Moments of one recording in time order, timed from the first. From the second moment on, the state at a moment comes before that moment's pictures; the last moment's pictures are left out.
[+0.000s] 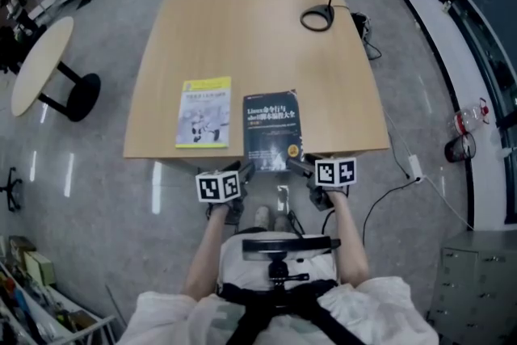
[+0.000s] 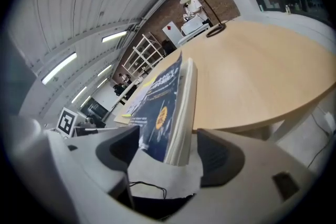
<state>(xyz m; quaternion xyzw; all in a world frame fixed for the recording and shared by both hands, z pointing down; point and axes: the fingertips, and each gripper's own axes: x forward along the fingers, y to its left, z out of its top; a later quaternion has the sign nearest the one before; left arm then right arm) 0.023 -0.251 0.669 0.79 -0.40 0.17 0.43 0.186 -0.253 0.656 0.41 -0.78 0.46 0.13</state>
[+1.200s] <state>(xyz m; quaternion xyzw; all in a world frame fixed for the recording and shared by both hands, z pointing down) 0.054 -0.249 0.693 0.79 -0.20 0.16 0.56 0.161 -0.260 0.687 0.33 -0.75 0.55 0.14</state>
